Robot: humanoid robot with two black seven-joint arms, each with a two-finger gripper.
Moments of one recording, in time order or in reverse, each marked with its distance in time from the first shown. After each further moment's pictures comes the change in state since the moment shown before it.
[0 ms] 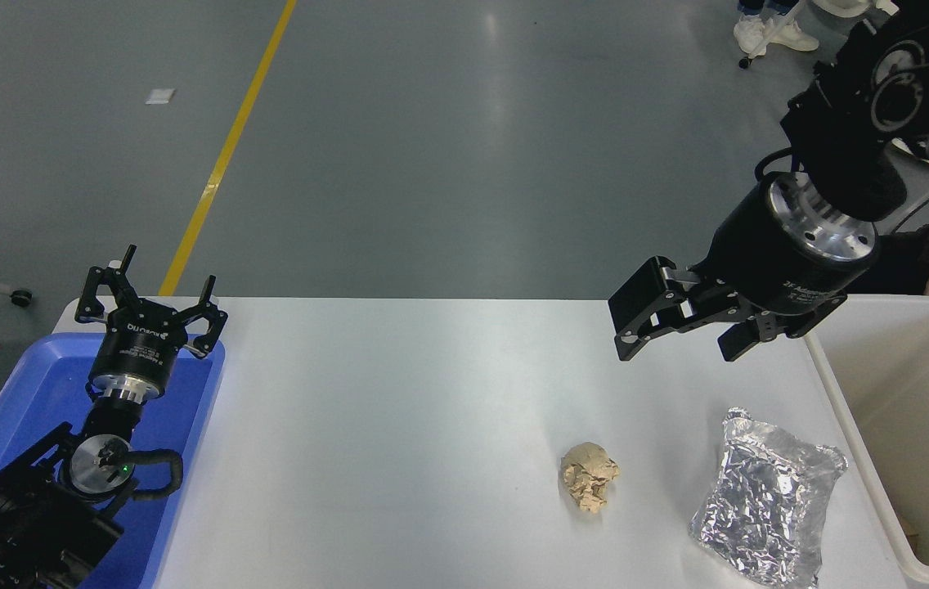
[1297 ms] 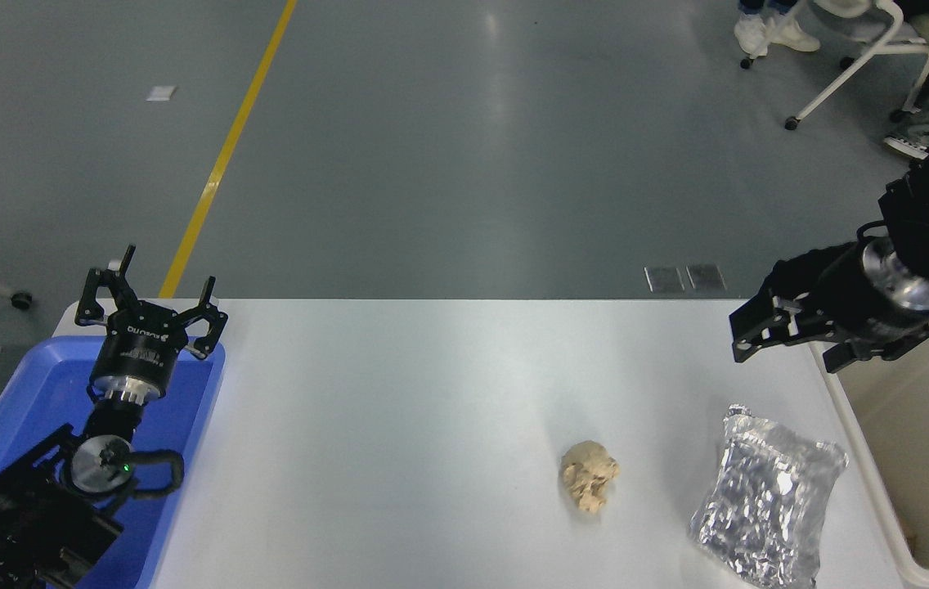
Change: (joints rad) left arm 0.000 -0.001 -0.002 0.000 -0.002 -0.001 -0.002; right arm -0.642 -0.472 -0.052 -0.307 -0.386 -0.183 -0.007
